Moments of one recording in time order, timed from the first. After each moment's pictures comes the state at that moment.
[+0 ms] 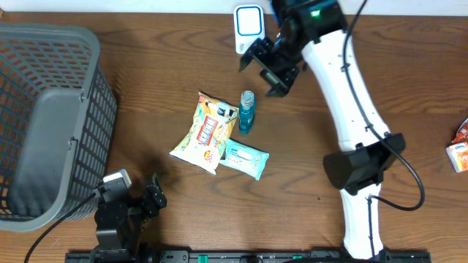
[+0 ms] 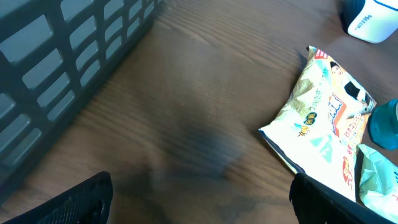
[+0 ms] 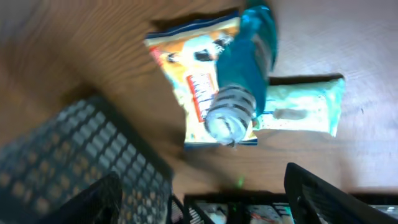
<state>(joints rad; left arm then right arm) 0.03 0.01 0.24 -0.79 -0.03 -0.33 0.42 2.26 2.55 -1.63 -0.39 1.10</state>
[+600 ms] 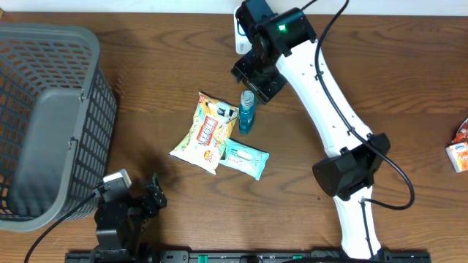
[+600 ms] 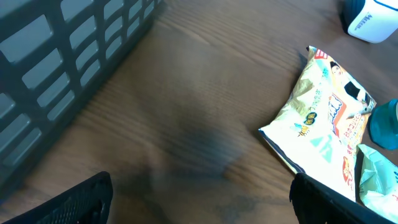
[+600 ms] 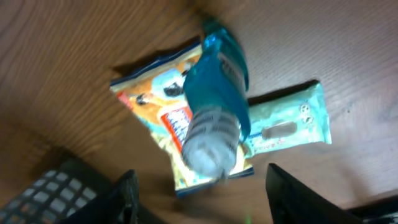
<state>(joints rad) 0.03 0.01 0.24 -0.79 -0.03 -0.33 0.53 2.26 2.47 -1.59 -0.15 1.33</state>
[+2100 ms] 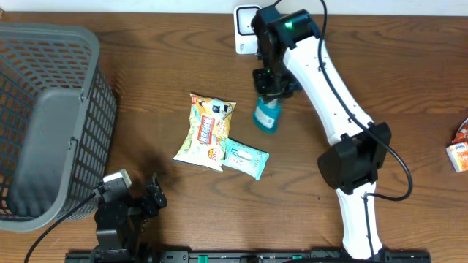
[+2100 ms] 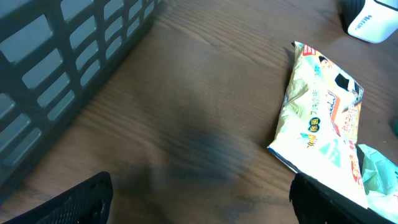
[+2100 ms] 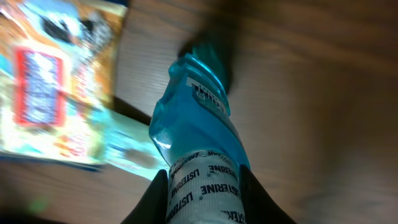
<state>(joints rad) 0.03 0.01 0.24 -0.79 -0.03 -0.33 0.45 2.28 2.38 -1.66 -0.07 0.25</state>
